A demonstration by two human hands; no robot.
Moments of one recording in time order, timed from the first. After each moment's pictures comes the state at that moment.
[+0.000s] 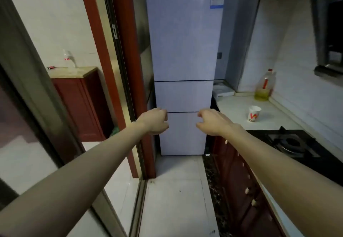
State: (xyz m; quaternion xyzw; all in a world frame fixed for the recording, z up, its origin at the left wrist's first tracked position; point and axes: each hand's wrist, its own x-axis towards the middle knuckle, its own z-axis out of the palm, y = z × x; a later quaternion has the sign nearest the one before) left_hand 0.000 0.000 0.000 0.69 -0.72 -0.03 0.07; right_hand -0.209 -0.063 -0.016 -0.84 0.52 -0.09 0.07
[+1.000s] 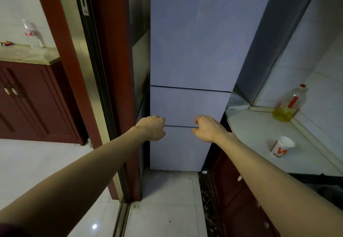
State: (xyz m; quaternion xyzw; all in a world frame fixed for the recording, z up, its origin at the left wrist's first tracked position) left_hand 0.151 -0.363 -0.076 0.69 -0.72 -0.07 -0.01; right_hand -0.056 -0.414 -0.066 -0.84 0.54 -0.03 0.11
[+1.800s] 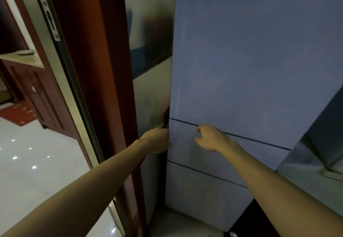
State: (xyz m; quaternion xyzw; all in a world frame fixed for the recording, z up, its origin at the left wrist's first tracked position) left_hand 0.209 -0.595 -0.077 0.80 -0.58 -0.13 0.03; right_hand 0.037 -0.711 -0.065 -0.92 0.38 0.01 0.10
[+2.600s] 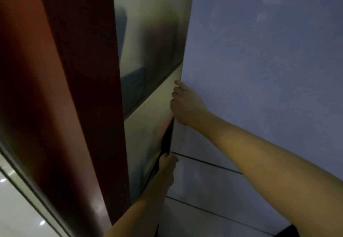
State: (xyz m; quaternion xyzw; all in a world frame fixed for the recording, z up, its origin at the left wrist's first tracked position) left_hand 0.278 -0.762 -0.170 0.64 -0.06 -0.46 0.61; right_hand 0.248 -0.817 0.032 -0.89 0.18 0.01 -0.42
